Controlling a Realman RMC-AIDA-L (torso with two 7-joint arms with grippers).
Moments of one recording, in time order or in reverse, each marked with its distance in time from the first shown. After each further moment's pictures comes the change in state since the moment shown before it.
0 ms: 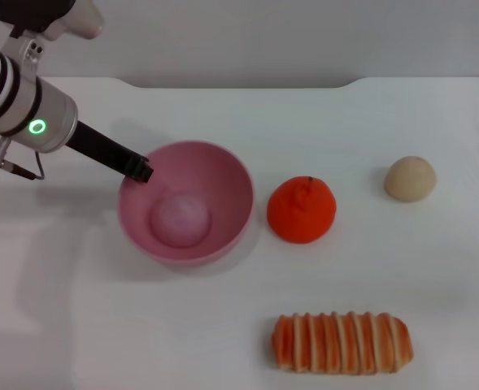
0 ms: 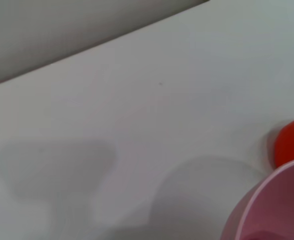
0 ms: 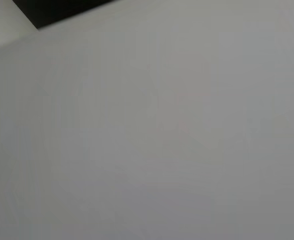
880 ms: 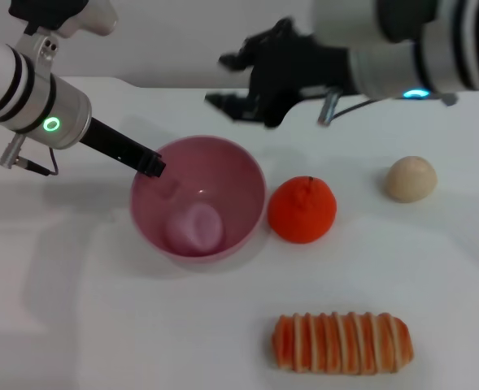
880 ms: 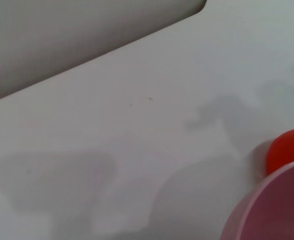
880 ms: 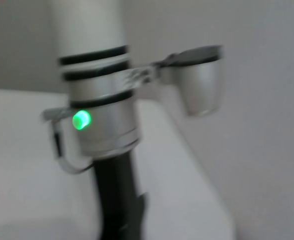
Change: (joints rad) left arm -0.008 -0.019 0.009 0.004 -0.003 -0.030 0.016; right arm 0.268 0.008 -0.725 -0.889 -1.489 0.479 1.448
